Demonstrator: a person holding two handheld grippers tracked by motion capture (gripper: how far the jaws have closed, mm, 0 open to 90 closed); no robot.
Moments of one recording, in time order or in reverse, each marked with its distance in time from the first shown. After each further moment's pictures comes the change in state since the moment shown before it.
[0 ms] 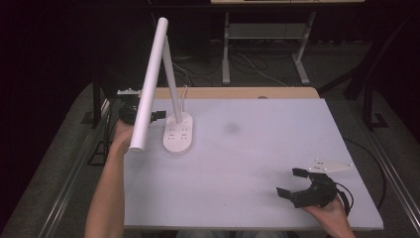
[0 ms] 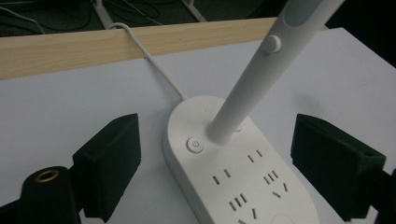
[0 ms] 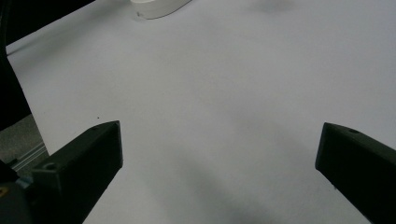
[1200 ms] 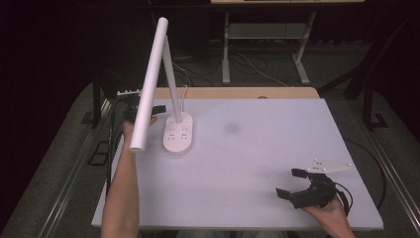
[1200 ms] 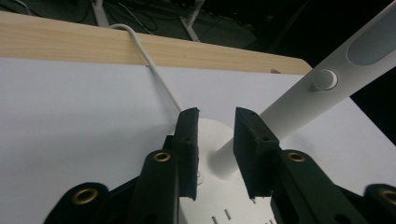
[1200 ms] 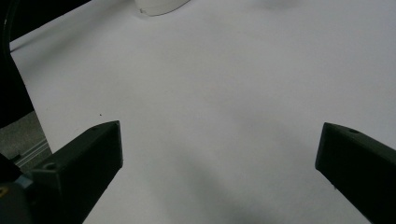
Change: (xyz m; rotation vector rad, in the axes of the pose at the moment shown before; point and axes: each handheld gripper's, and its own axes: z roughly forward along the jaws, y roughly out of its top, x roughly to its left) left arm 0.017 -0.008 0.027 -0.084 -0.067 -0.187; right arm 0.000 0.000 0.002 0.009 0.011 -0.010
